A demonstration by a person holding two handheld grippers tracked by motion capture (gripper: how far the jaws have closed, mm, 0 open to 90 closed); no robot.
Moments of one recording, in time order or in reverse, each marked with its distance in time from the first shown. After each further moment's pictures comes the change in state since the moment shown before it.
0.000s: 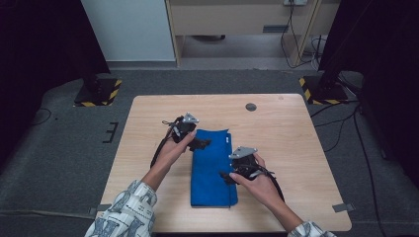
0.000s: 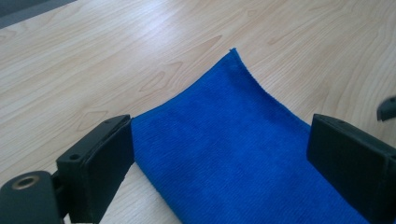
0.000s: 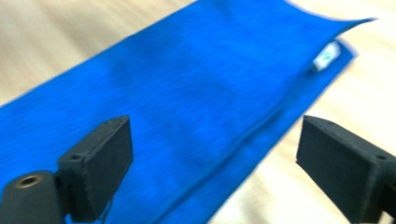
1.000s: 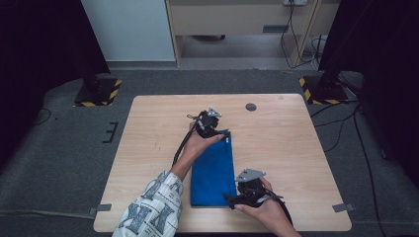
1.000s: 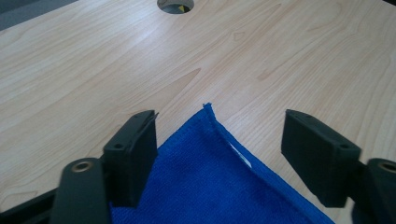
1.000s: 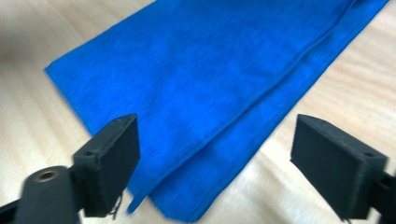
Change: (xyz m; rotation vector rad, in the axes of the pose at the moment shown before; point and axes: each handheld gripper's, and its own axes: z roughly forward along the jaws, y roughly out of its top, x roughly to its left) left arm -0.023 0.041 0.067 0.011 -0.020 0.013; right arm 0.042 -0.044 -0.039 0.031 0.049 0.062
